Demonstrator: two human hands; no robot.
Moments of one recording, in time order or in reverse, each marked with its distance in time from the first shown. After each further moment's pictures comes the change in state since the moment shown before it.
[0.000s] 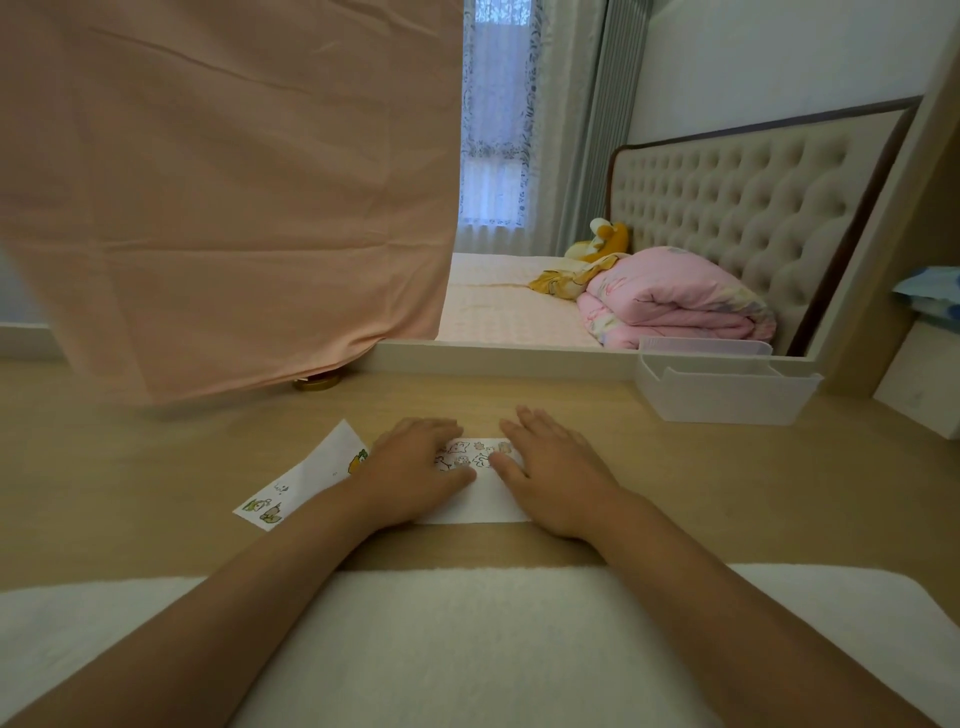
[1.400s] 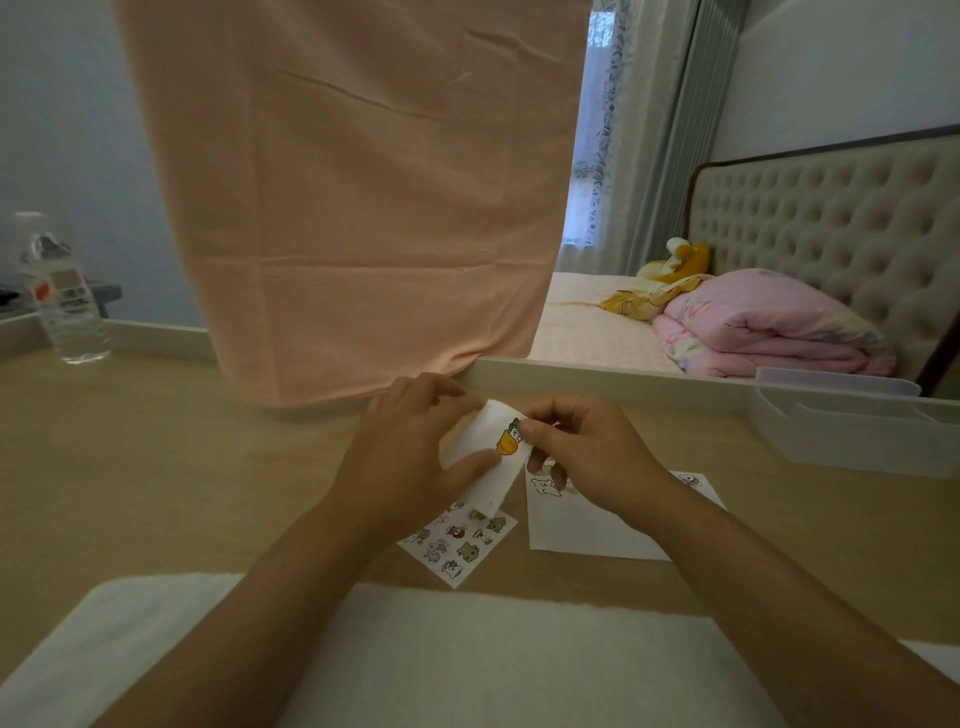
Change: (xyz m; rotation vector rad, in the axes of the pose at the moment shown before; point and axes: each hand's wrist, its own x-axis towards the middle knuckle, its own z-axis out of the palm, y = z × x) left_hand -0.060 -0.057 -0.071 0.166 0.476 0.089; right_hand 0.035 -0.087 -0.016 1.004 0.099 -0.117
